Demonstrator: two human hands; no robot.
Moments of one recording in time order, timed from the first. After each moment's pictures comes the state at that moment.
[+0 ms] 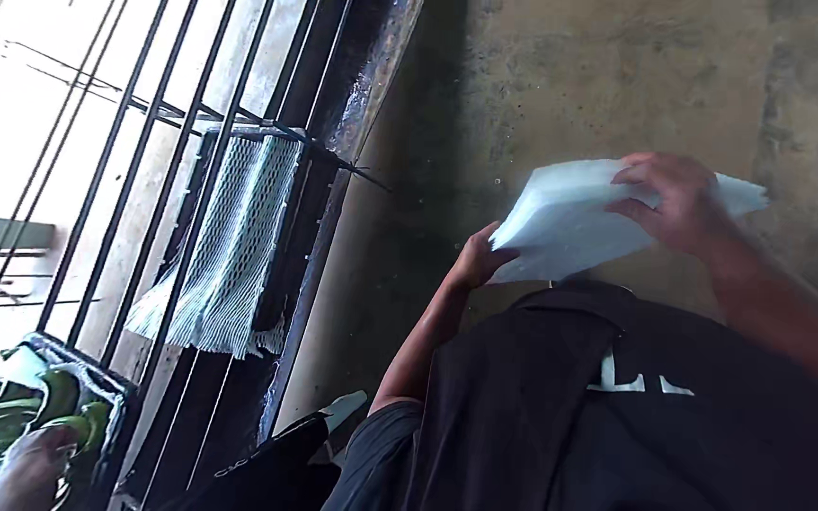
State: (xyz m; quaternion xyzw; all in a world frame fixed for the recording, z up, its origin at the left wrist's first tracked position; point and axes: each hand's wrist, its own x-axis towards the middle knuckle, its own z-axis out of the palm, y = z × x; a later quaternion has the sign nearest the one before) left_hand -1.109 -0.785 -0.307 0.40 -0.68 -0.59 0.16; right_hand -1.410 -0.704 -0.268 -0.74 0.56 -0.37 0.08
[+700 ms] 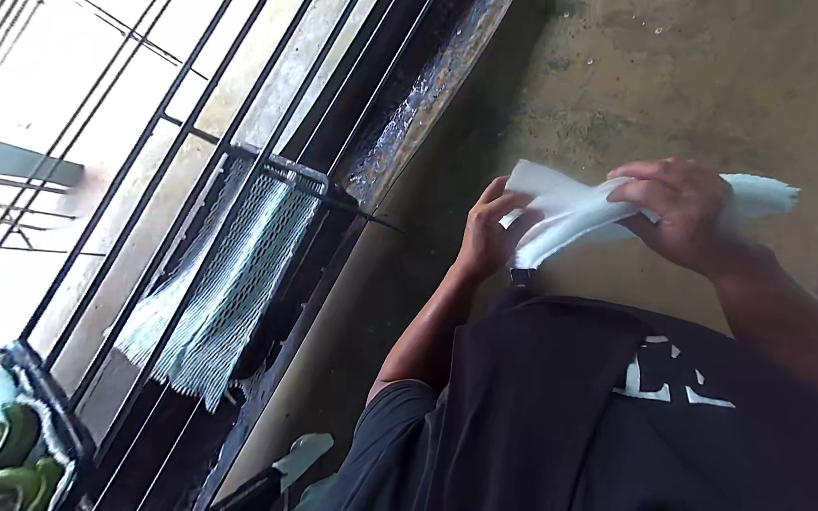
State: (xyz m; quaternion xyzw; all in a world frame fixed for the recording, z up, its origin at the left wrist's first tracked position) left_hand -1.254 -1.174 -0.251 0.35 -0.76 -0.35 0.42; right_hand -1.526 -1.136 -0.244 -0.83 0.43 -0.35 0.00
